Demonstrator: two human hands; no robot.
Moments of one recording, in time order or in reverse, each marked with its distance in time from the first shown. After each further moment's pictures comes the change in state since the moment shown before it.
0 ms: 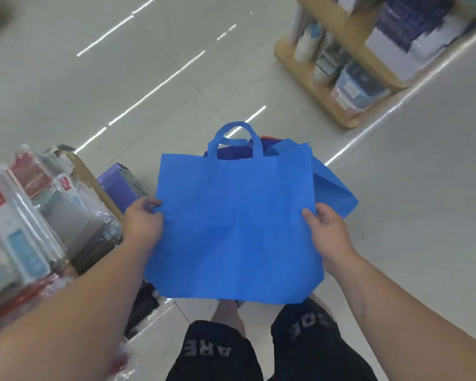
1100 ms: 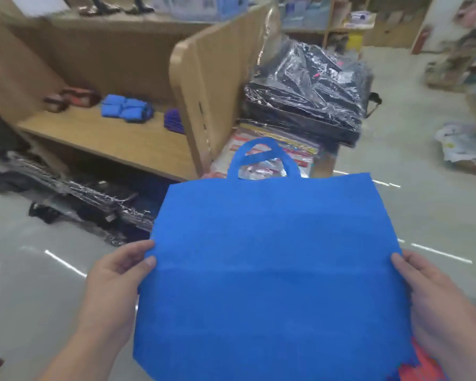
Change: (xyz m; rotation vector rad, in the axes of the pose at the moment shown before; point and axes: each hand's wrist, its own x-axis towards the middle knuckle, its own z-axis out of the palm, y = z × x) left_hand -0.576 -0.217 -0.275 -1.063 0.913 -0.003; right_hand -0.388 -0.120 0.010 -0.137 -0.967 -0.372
